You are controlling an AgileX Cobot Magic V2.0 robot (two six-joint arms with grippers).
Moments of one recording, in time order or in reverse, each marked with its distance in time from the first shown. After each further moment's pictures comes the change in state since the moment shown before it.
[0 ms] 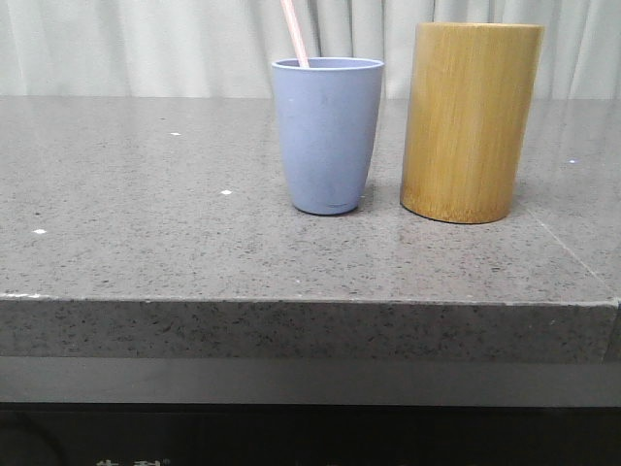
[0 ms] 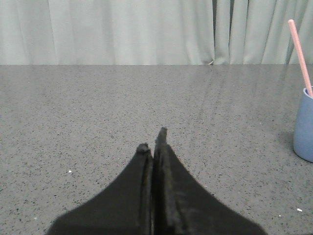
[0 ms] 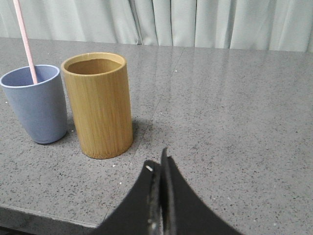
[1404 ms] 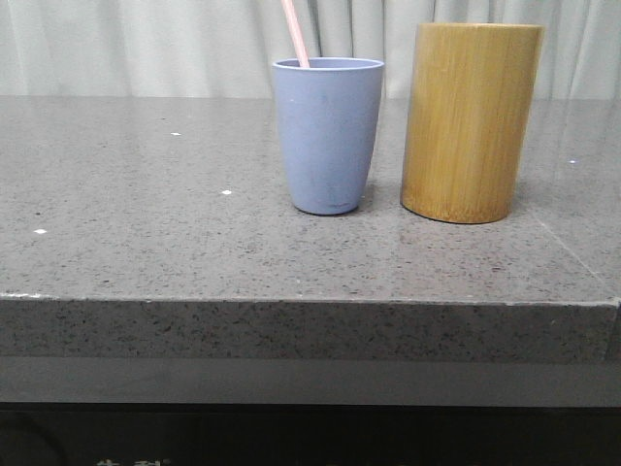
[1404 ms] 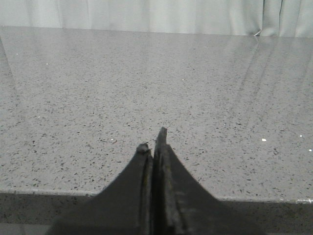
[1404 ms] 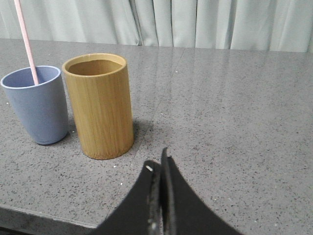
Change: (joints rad) left arm 0.102 -0.052 0.382 -0.002 -0.306 0.000; right arm 0.000 -0.002 0.000 0.003 -0.003 0.000
